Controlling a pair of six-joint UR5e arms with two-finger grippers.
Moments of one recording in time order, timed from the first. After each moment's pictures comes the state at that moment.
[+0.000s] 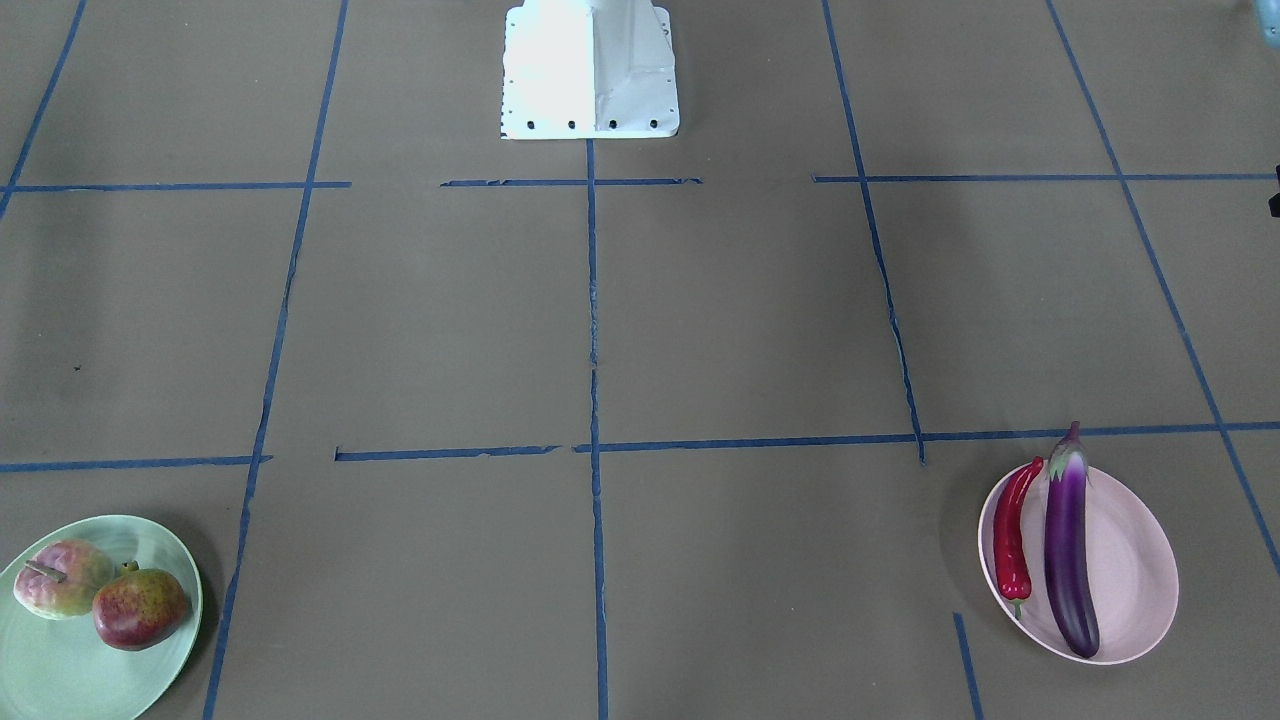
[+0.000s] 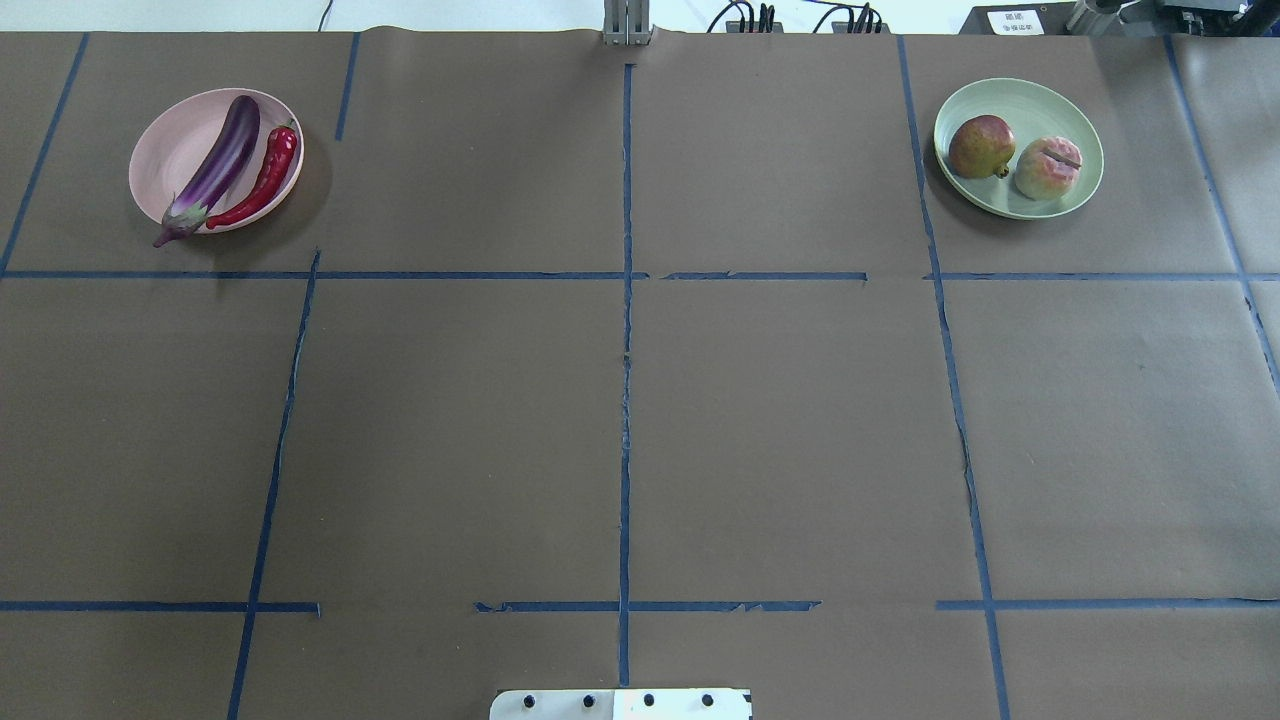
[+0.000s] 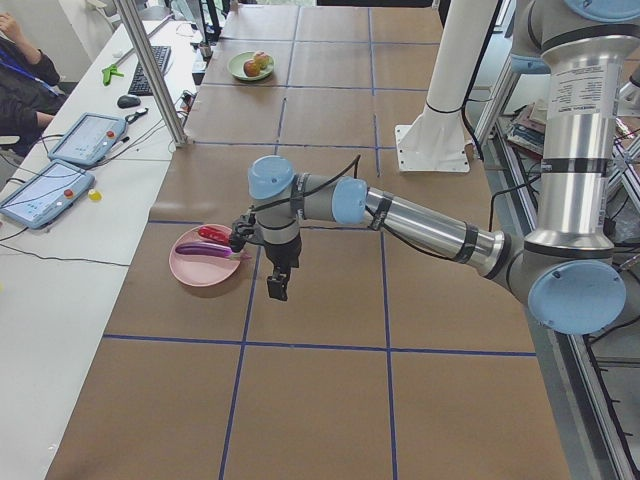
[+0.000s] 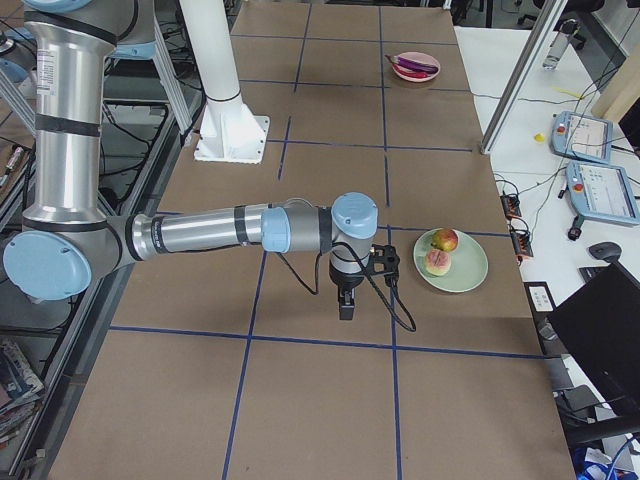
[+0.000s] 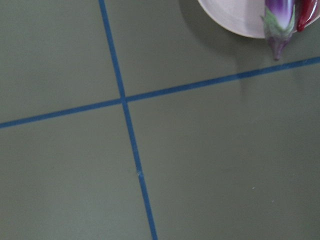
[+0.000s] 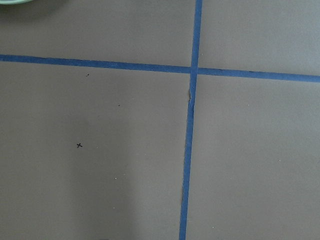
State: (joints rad) left arm -1.48 -1.51 -1.92 -1.32 -2.25 0.09; right arm 1.49 -1.69 1.85 -1.67 2.31 0.05
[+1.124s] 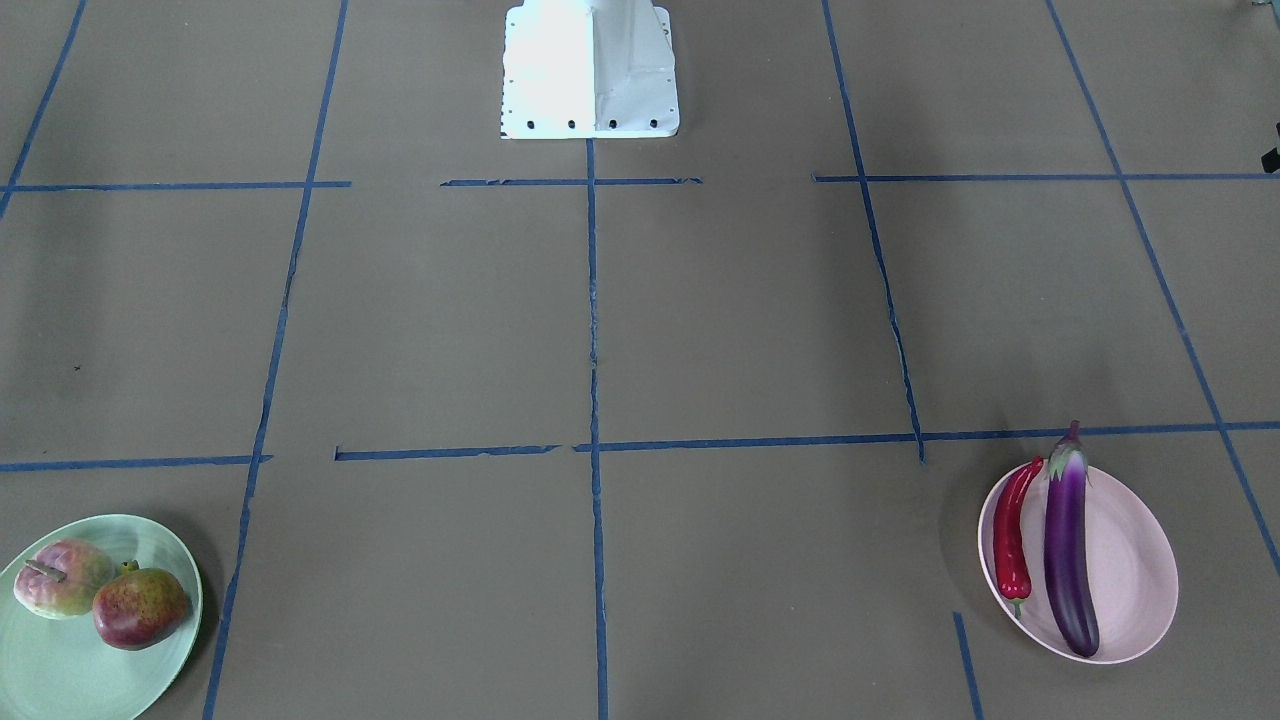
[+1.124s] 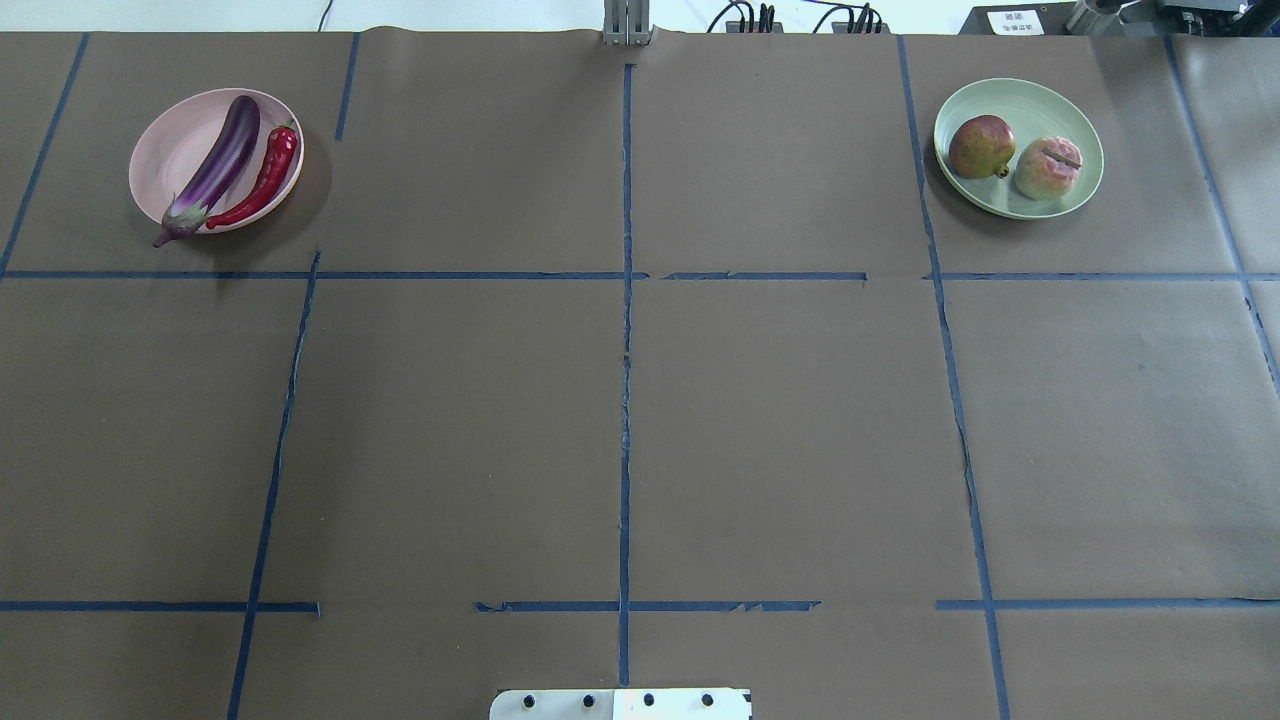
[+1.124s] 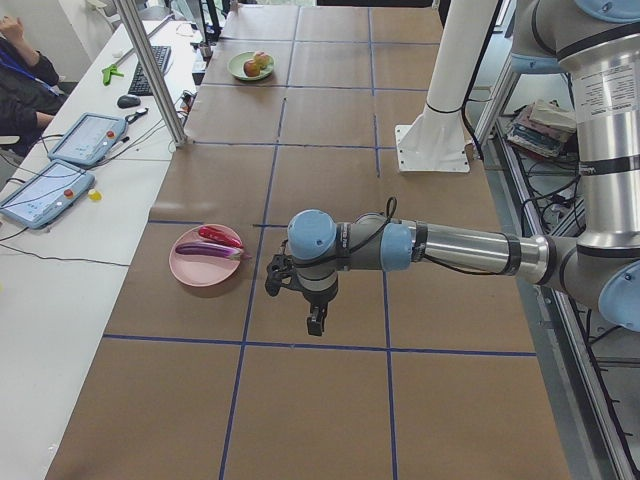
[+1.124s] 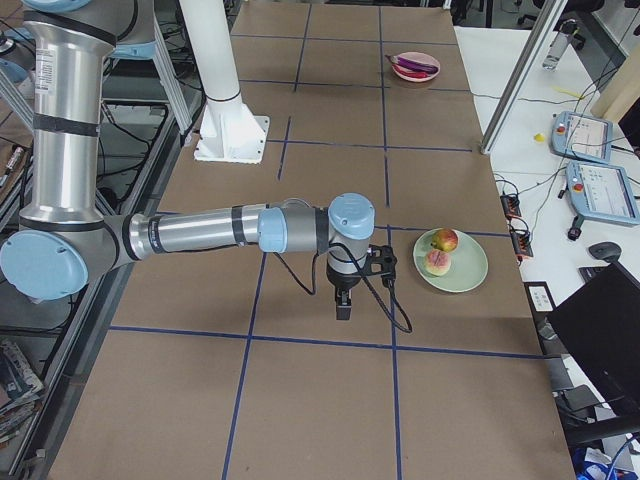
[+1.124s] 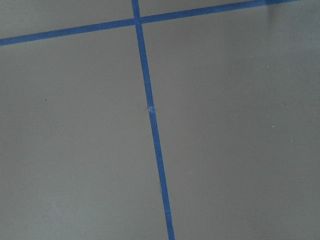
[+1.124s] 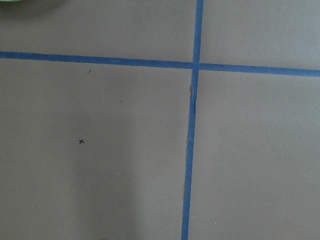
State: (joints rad) left arm -1.53 -1.35 -1.90 -1.43 -2.37 0.14; right arm 1.50 -1.70 1.86 -1.67 2.31 0.05
